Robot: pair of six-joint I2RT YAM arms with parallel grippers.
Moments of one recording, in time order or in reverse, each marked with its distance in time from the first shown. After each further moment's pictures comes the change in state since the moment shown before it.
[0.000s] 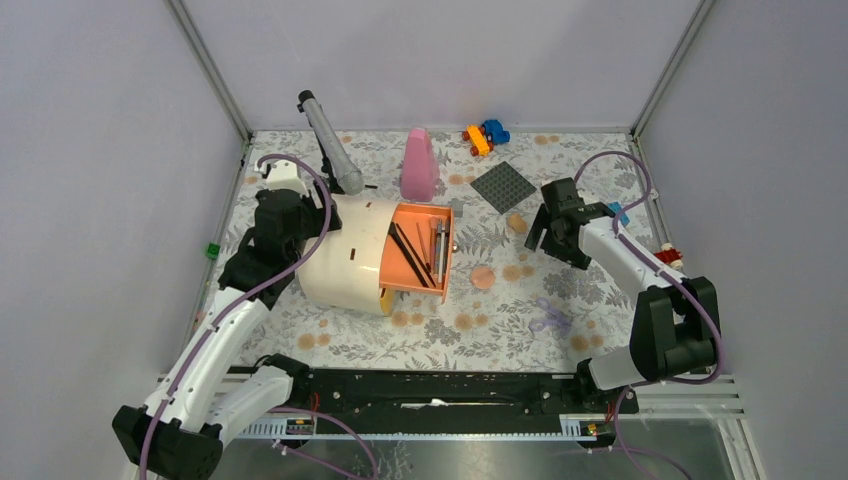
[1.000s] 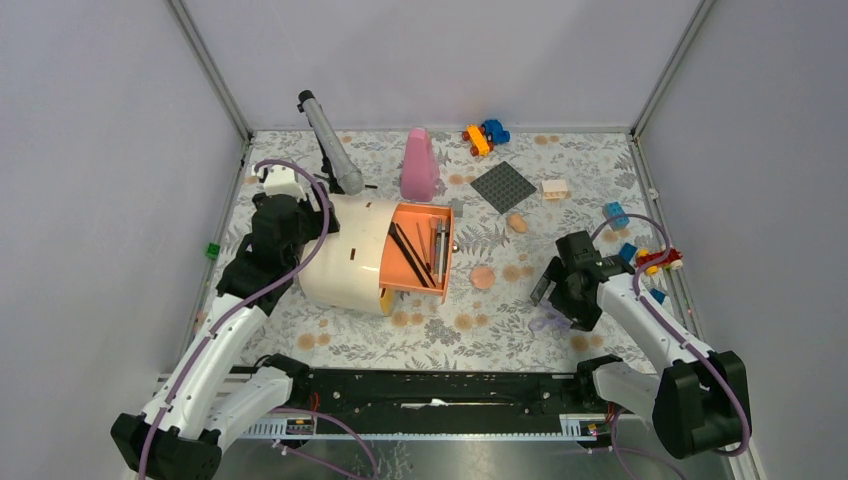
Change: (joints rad) left arm 0.000 -0.040 -0.030 0.013 -0.023 0.014; right arm -0.002 -0.360 -0.351 -0.156 -0.188 0.166
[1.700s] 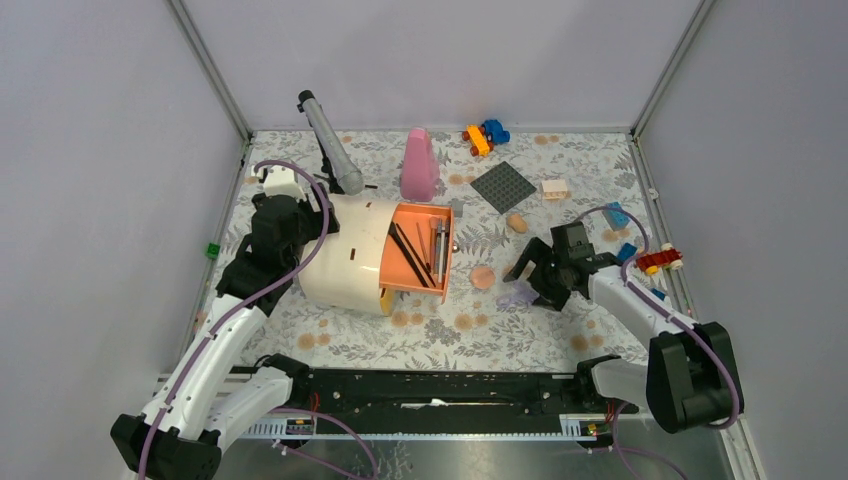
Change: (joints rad) left arm 0.000 -0.005 -0.004 0.002 0.000 0.000; right arm 0.000 0.091 -0.046 0.334 -0.271 0.039
